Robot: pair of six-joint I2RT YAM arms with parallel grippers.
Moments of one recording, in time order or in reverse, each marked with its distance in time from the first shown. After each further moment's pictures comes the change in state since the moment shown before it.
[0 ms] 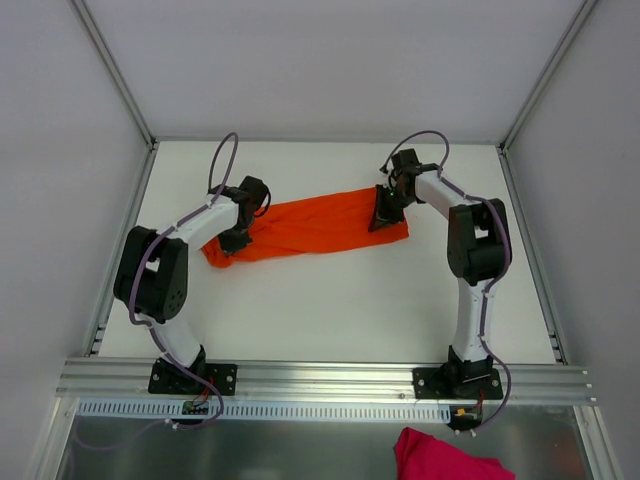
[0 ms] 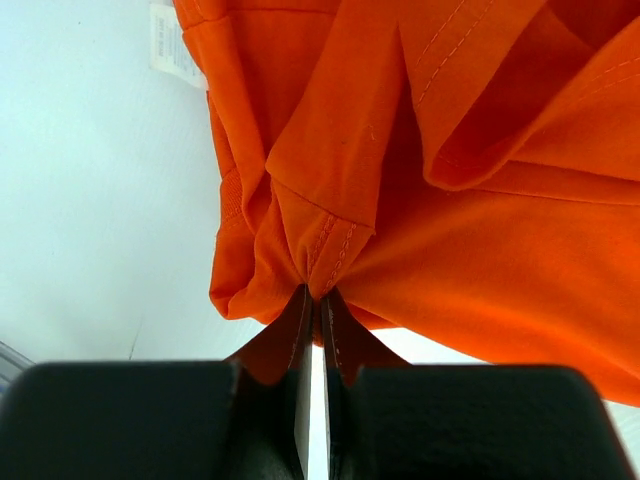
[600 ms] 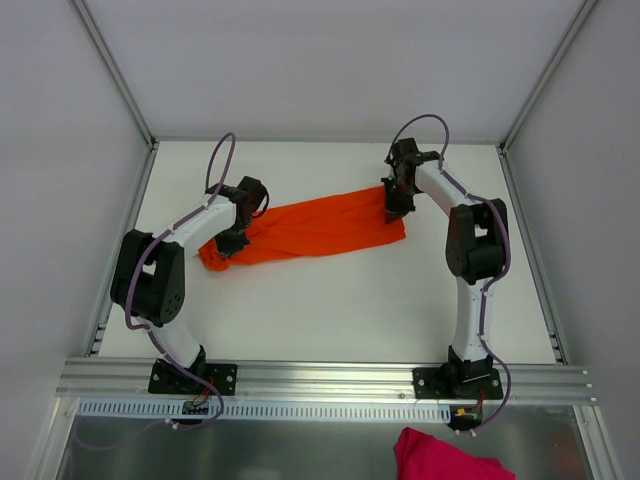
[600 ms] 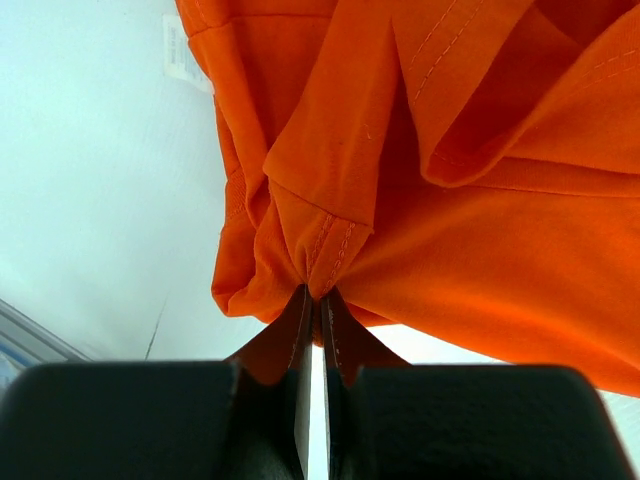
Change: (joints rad) left arm 0.000 -0.032 0.002 -0.075 0.000 -0.011; right arm 0.010 0.034 0.142 -0.132 0.273 -0.099
